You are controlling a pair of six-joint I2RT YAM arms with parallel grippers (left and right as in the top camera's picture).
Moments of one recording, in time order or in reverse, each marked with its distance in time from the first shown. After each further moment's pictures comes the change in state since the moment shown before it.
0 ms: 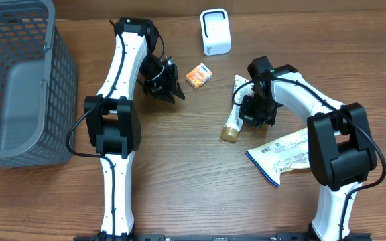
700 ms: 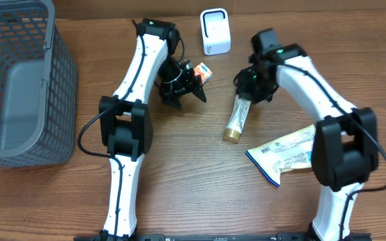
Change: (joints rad) left arm -0.112 0.000 0.000 0.003 -0.020 0.003; right arm 0.006 0.013 0.195 0.013 -0.069 -0.065
